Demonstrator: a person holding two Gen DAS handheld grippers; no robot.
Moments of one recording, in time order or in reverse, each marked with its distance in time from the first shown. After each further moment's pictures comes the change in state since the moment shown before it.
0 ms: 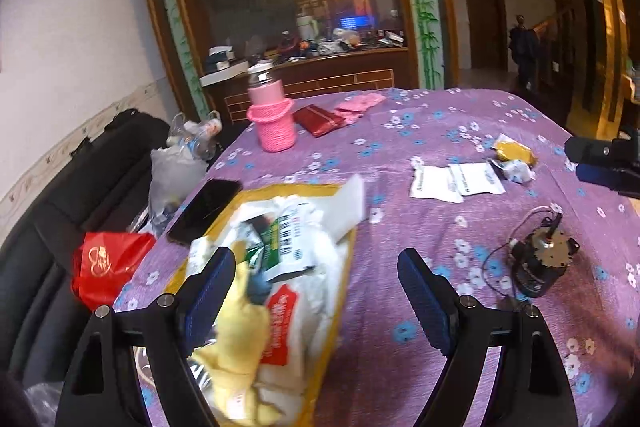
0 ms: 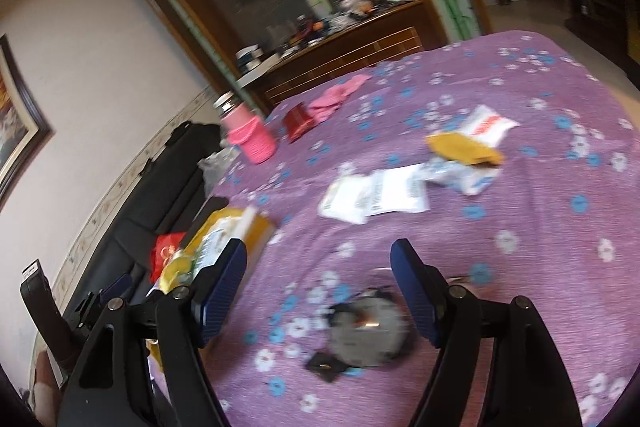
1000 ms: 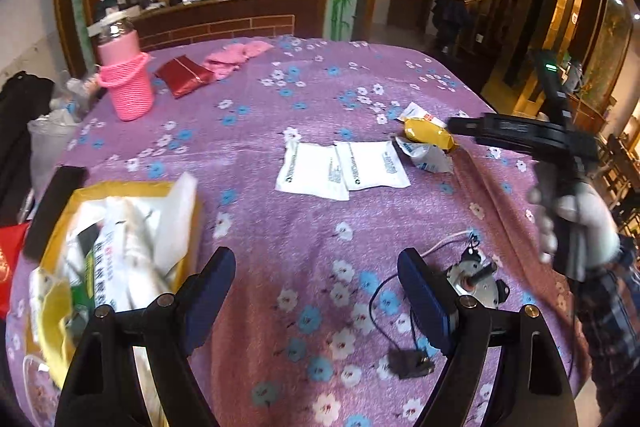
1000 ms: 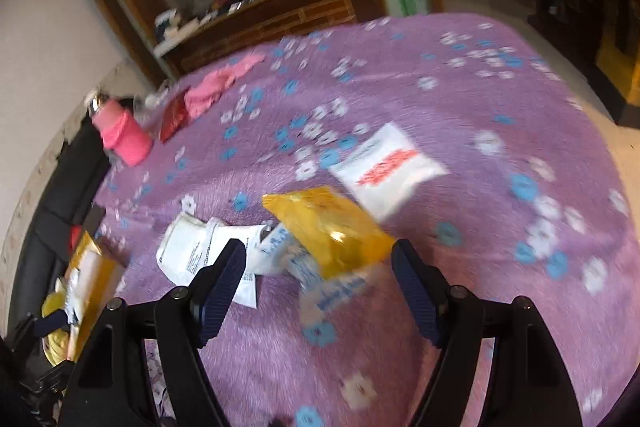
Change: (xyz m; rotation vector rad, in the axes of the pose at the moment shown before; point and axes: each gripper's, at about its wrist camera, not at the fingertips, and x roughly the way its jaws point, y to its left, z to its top) left arm 0.083 -0.071 0.045 0.004 0.232 -0.406; right arm 0.118 -0.112 0.092 -0.055 0.183 -0.249
